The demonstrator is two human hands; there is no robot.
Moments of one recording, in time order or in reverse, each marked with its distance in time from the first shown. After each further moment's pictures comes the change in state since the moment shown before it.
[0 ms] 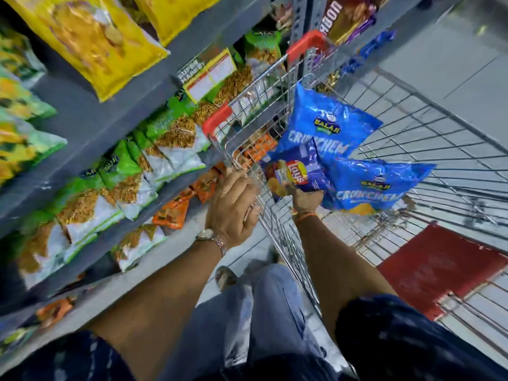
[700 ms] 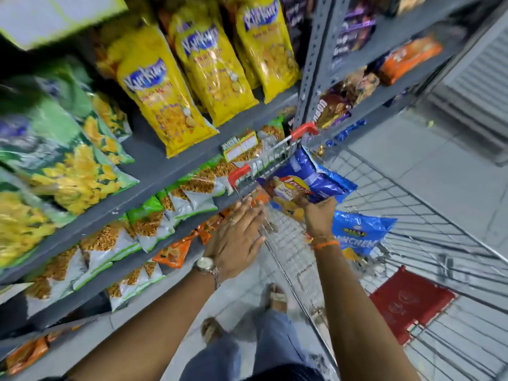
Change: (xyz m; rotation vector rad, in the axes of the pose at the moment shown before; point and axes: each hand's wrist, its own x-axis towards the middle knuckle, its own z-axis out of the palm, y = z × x) left_hand 0.026 0.045 -0.123 0.284 -0.358 -0.016; right_hand -0.062 -0.119 0.012 -0.245 -0.135 -0.310
